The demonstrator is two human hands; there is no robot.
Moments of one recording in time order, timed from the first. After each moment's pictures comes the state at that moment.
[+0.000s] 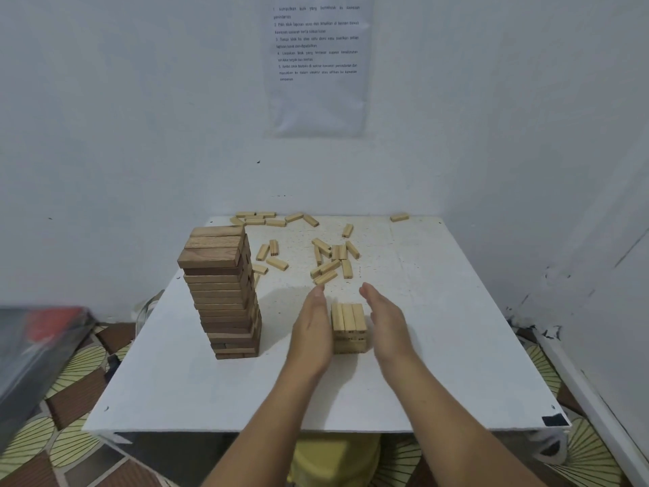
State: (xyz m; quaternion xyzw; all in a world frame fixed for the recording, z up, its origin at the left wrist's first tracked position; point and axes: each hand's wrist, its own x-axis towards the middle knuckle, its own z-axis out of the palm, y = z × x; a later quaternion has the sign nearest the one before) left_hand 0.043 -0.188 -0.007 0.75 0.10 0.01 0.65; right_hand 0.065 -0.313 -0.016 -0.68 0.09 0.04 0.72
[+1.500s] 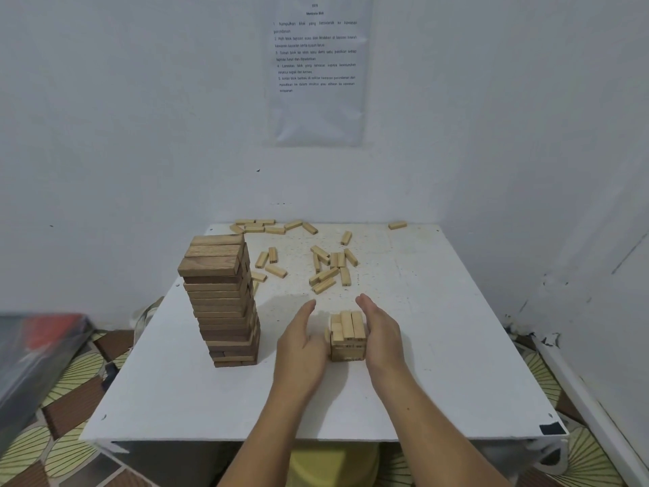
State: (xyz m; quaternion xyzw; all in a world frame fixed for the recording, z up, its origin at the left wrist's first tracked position) left_hand 0.030 -0.173 -0.016 0.81 0.08 0.04 0.57; right_hand 0.075 -0.303 -0.044 -0.62 0.16 0.03 0.77
